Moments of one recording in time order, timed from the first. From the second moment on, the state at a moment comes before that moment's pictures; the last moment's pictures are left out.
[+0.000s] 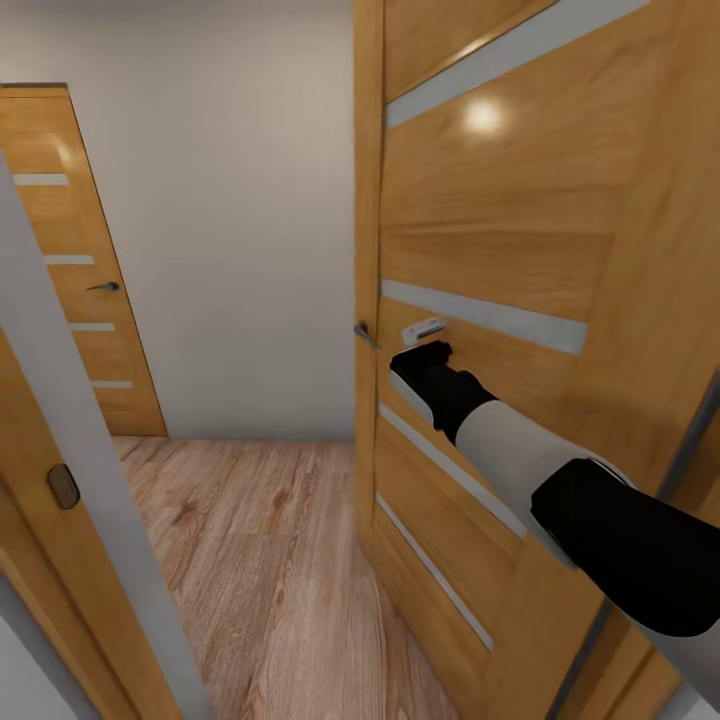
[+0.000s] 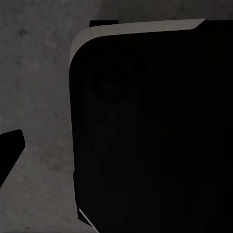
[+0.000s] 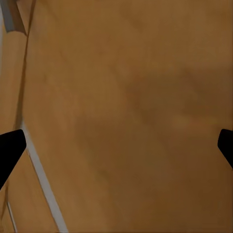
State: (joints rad) left arm 0.00 0.00 0.01 -0.07 -0.01 -0.01 0.00; right arm -1.38 0.17 0.69 -0.41 -0.39 0.56 -0.51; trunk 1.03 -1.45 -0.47
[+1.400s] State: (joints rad) left arm 0.00 0.00 0.01 -0.07 -0.01 -0.01 0.00; right arm -1.45 0.17 0.68 -0.42 -0.44 0.57 -0.41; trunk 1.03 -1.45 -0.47
